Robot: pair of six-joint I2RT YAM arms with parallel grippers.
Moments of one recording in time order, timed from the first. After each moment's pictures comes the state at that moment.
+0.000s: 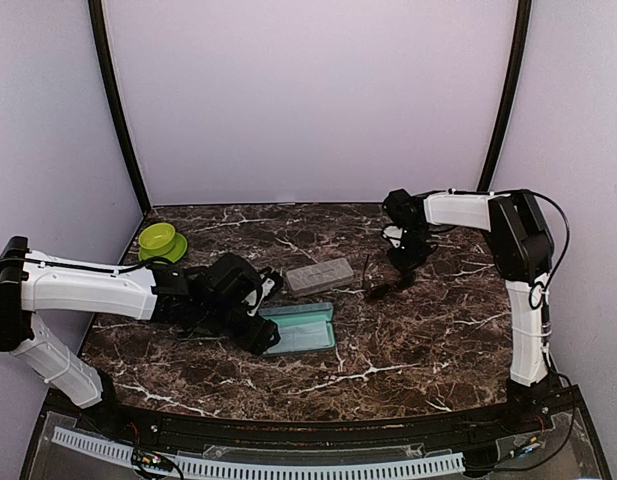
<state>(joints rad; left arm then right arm) -1.01 1.47 0.90 -0.42 -0.09 -0.32 0.43 2.18 1.67 -0.87 0.19 -0.07</state>
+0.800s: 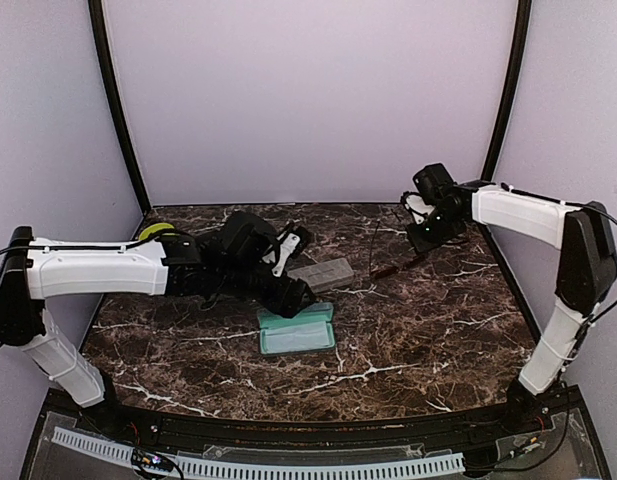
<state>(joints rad) -0.99 1.55 1.13 -0.34 -0.04 -0.26 0.43 1.75 1.39 -0.70 0.17 -0.02</state>
